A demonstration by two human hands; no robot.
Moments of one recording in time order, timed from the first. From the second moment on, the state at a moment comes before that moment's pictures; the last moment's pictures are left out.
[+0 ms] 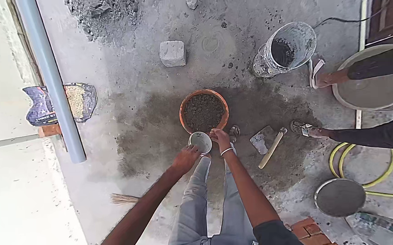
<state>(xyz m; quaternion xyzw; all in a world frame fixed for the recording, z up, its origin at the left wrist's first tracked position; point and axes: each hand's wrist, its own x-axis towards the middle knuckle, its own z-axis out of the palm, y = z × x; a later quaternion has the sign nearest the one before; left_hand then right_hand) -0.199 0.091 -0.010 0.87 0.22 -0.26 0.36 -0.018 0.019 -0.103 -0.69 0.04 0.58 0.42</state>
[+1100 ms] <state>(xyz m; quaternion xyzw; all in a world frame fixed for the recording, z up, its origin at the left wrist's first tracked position) -0.175 0.122 0.056 0.86 0.19 -0.39 0.28 -0.072 0.086 -0.135 -0.42 0.28 0.68 0.53</state>
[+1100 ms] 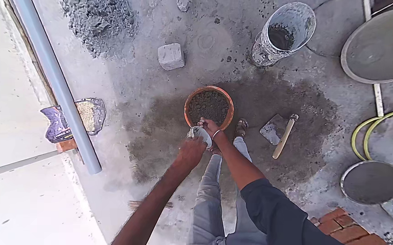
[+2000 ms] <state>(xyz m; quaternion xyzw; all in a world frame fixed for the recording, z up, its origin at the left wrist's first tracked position) -0.262 0.071 0.049 0.84 0.39 -0.17 0.34 -0.036 0.110 -0.046 -0.65 -0.19 0.64 0.36</state>
